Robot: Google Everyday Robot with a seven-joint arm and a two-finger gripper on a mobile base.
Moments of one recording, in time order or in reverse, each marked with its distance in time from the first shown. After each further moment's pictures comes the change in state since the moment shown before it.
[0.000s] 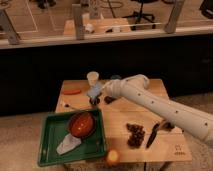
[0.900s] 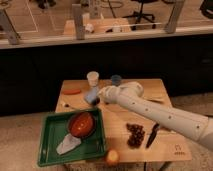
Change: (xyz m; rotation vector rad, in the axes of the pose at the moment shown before) arm -0.021 0.014 0.024 0.022 0.012 0.044
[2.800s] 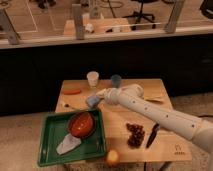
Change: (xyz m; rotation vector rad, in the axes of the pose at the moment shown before) arm 0.006 0.026 0.025 -0.017 -0.046 0.068
